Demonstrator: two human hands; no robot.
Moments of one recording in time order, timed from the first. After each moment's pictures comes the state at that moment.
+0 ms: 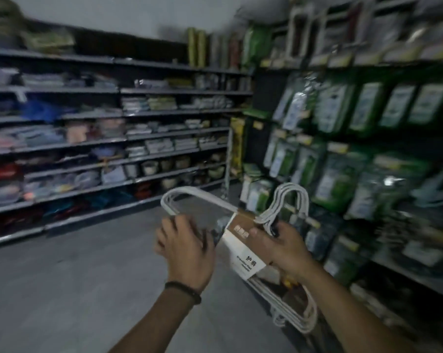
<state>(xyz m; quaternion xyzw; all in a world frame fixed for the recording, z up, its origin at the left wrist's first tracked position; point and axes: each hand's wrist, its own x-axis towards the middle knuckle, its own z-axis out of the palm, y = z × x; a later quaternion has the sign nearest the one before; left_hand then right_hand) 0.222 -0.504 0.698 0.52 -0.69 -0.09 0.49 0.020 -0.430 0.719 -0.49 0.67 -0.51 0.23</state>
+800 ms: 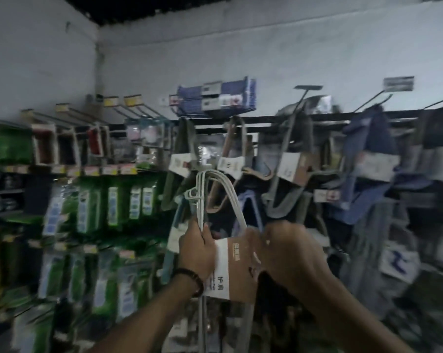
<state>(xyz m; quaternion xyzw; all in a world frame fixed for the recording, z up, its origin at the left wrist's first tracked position) -0.275 -0.157 0.935 0.10 -0.77 -0.43 0.46 -0.265 0.036 0.974 -0.22 0.89 -0.24 -0.32</state>
